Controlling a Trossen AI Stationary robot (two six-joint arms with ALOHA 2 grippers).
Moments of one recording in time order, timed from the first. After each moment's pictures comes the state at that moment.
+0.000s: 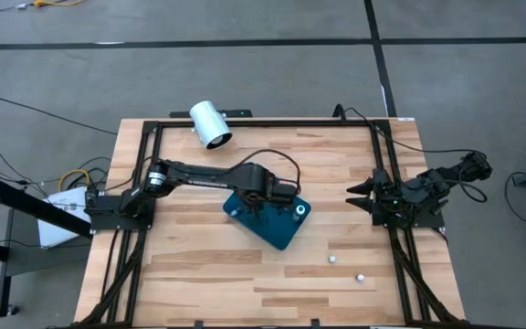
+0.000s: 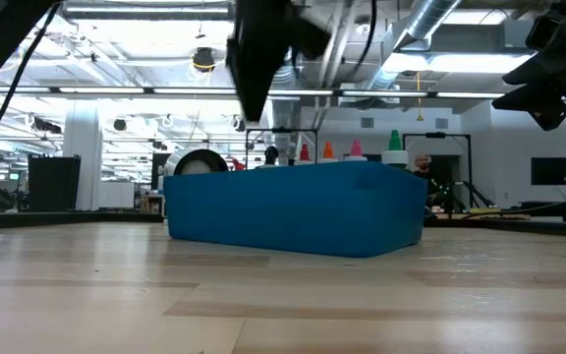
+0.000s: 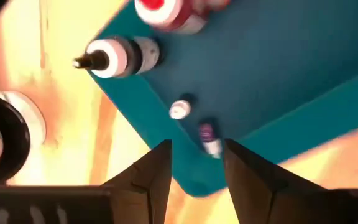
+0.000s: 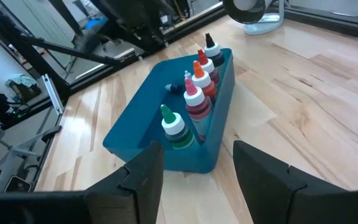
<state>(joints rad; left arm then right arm) -0.08 2.19 2.15 -1.57 -0.27 -0.37 0.44 0.12 0.31 -0.58 0.50 0.57</state>
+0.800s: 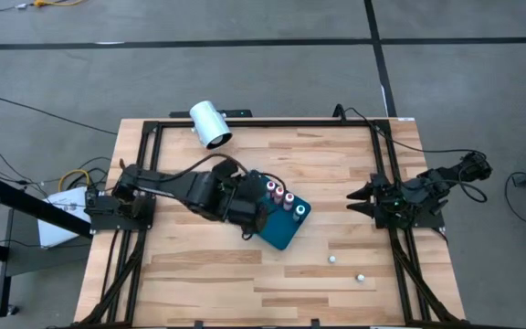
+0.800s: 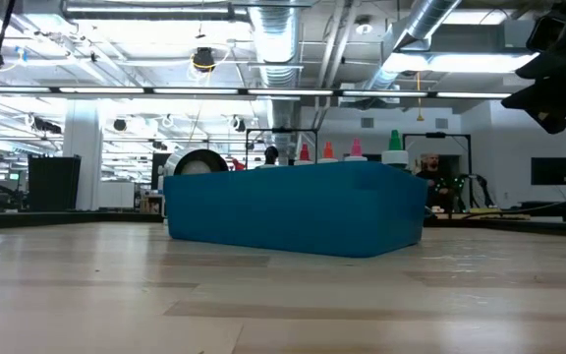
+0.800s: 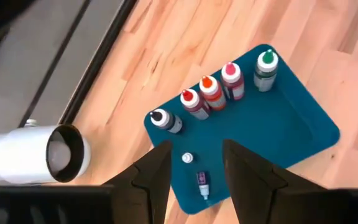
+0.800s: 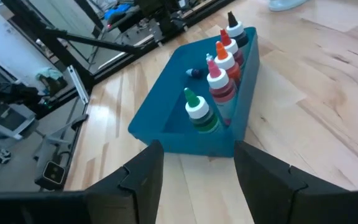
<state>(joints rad) -0.30 1.97 2.30 -1.57 -0.62 -0.60 0.44 0.12 0.31 -0.58 0.39 0.63</state>
